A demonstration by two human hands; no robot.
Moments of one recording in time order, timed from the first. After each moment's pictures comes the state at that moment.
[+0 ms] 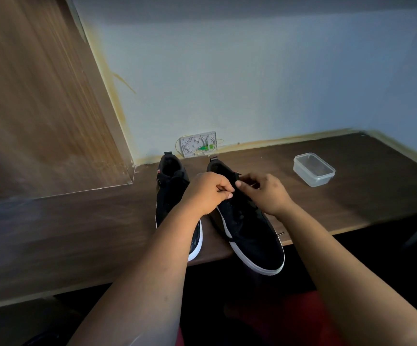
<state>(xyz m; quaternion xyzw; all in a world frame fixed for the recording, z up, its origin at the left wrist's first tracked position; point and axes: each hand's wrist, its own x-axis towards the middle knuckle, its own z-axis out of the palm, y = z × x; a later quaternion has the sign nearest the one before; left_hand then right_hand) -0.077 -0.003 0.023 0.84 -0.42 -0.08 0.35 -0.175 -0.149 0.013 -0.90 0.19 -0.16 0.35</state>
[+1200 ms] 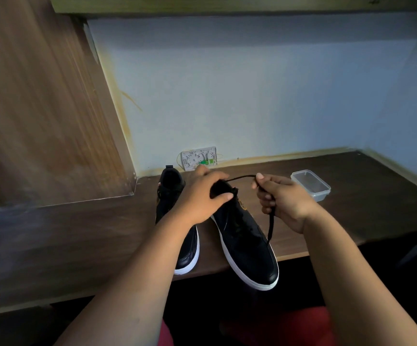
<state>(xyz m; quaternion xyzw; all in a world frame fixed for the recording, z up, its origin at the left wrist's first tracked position) -0.091 0.010 0.058 0.84 -0.42 0.01 0.35 -0.213 -0.148 0.071 -0.67 0.15 -0.11 0.72</state>
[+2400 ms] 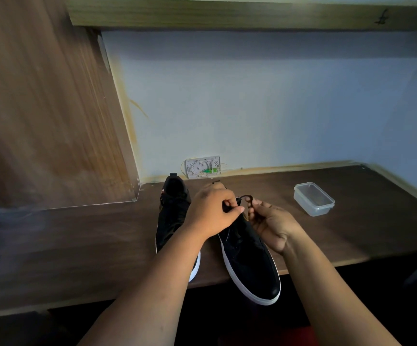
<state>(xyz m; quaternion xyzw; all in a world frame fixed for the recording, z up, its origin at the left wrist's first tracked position) -0.094 -0.006 0.039 0.82 -0.44 0.12 0.35 -0.187 -0.138 0.031 -0.37 0.21 -0.15 0.89</state>
